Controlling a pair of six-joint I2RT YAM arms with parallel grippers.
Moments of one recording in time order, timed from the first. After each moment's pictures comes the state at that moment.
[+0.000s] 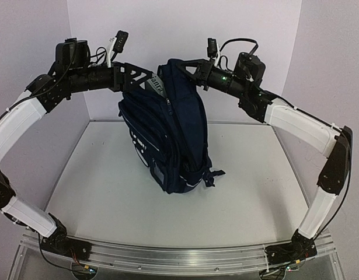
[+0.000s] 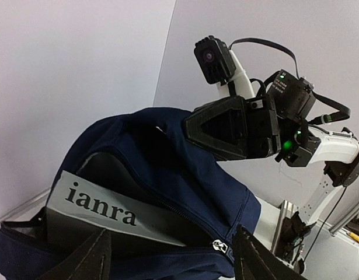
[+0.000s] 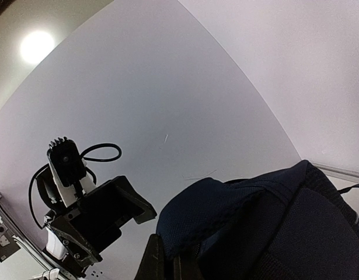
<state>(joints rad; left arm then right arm) -0.64 1.39 1.69 -0.42 0.43 -0.17 0.68 1.77 1.73 0.28 -0.50 0.81</state>
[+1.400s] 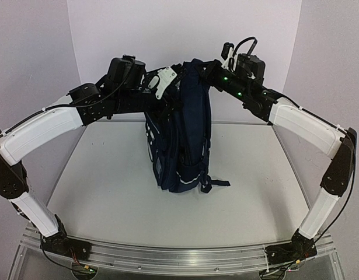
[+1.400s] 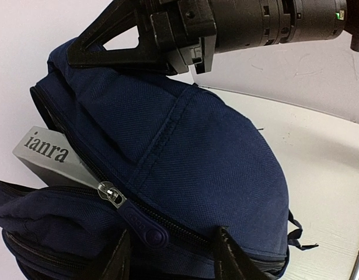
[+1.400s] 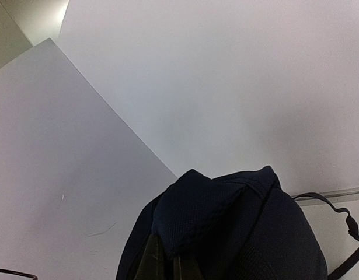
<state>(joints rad) -0.95 1.60 1.74 -0.46 -0.08 0.29 0.68 1.74 1.72 0.10 0.02 0.67</state>
